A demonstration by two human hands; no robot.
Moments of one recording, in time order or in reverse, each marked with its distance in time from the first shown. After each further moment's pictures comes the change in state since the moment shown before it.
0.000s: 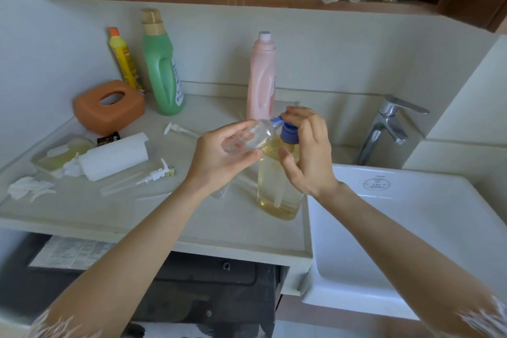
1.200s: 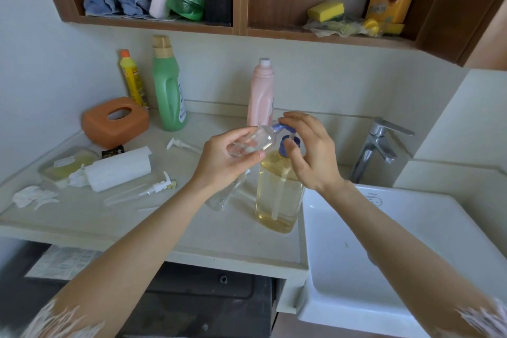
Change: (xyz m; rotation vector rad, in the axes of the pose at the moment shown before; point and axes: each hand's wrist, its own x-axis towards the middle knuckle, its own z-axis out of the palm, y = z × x) left_hand 0.007 0.019 -0.004 -0.028 -0.020 0.024; right_hand 0.024 -0.008 -0.025 -0.016 -0.053 0.063
